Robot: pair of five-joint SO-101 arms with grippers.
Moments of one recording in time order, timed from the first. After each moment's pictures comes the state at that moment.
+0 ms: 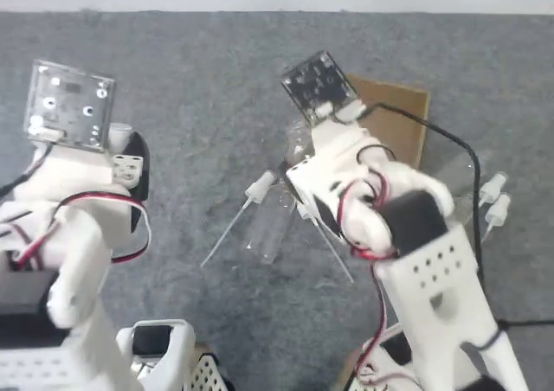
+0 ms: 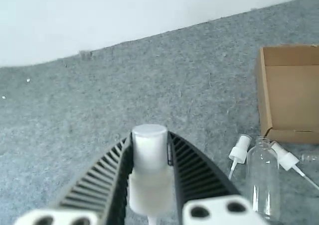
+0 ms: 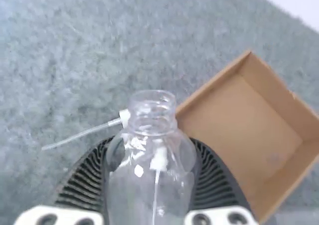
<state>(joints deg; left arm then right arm) -8.4 -45.9 -3.3 98.2 -6.5 -32.2 -39.7 19.0 70.9 6.4</state>
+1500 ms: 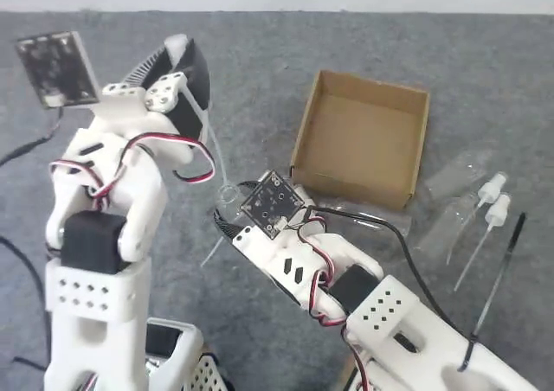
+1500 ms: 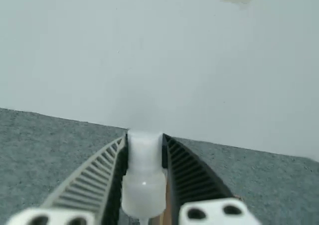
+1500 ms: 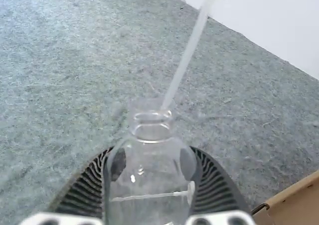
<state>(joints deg) 3.9 -45.8 21.3 51.0 24.0 -49.7 -49.6 67.4 14.9 5.5</state>
